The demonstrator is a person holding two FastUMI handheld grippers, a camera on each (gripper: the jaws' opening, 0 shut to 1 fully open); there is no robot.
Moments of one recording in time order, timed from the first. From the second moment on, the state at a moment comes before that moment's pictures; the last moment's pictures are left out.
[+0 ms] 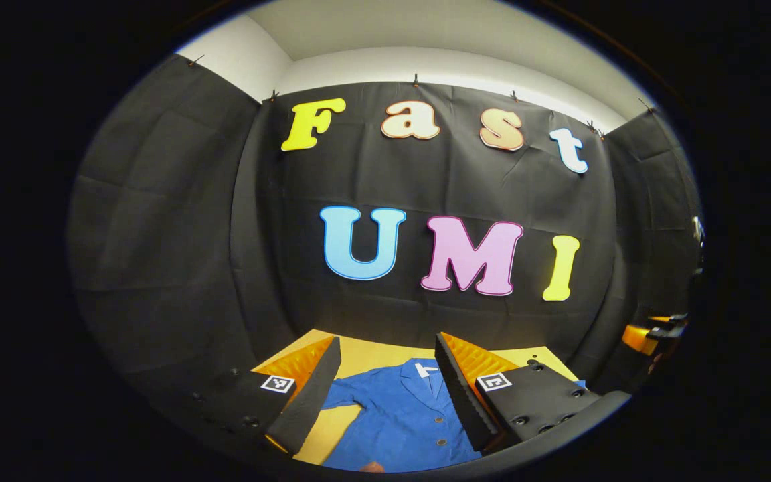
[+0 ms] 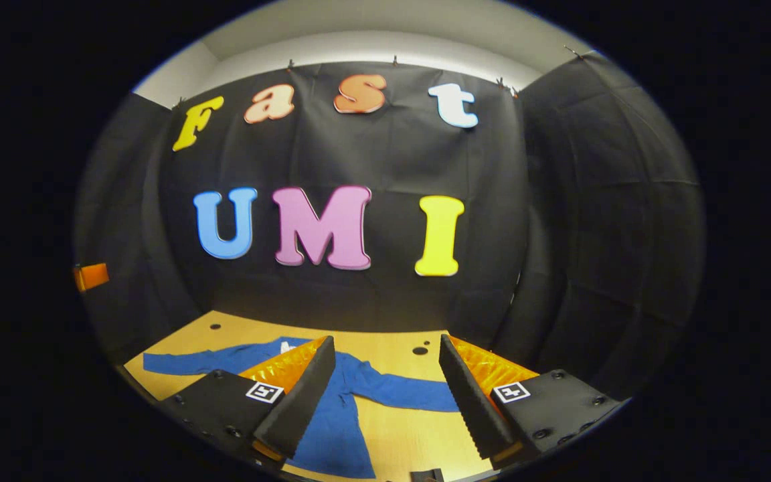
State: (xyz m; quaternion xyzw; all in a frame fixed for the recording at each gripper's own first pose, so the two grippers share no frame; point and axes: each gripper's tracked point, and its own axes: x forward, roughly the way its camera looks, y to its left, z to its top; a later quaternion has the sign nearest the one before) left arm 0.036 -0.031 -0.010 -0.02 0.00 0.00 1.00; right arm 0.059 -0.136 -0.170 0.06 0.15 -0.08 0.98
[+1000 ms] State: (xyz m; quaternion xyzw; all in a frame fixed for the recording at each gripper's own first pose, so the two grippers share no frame) left arm 0.178 -0.119 -0.070 0.03 0.10 0.03 0.99; right arm 0.124 -0.308 -0.585 0.17 0.49 -0.21 0.83
